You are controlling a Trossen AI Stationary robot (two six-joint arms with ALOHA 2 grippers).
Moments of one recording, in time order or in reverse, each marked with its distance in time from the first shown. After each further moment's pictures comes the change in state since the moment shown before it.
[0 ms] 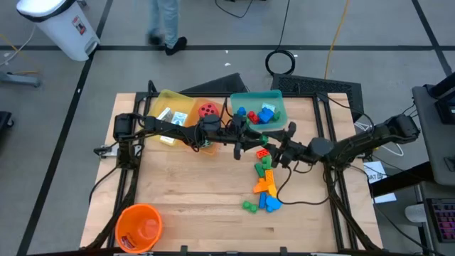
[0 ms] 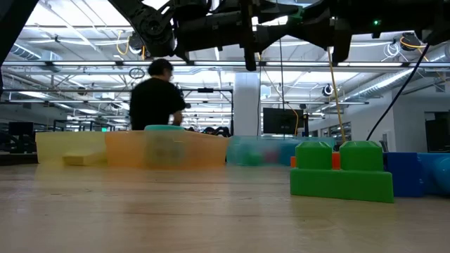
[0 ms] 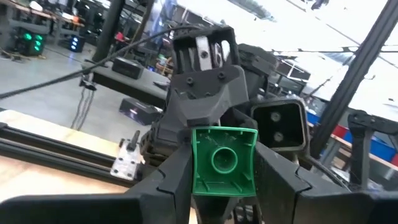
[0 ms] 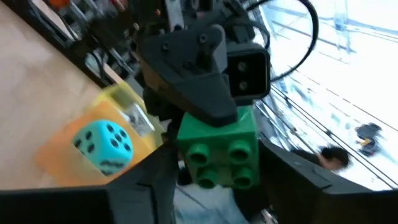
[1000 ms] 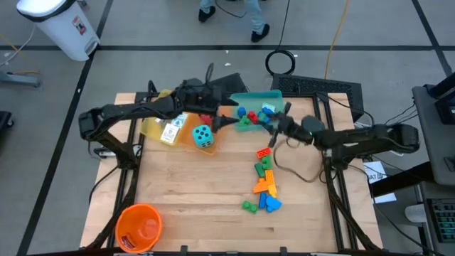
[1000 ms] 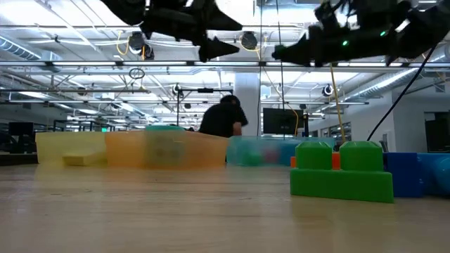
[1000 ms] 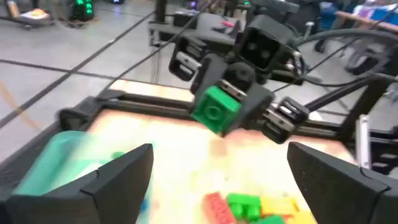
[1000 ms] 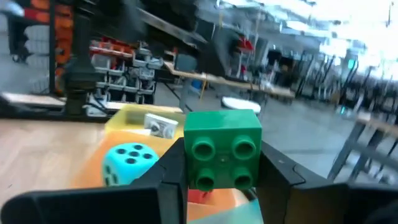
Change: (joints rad) left arm 0.267 -0.361 0.000 -0.769 0.153 0.386; right arm -0.411 0.026 0.008 -0.069 -0.340 0.785
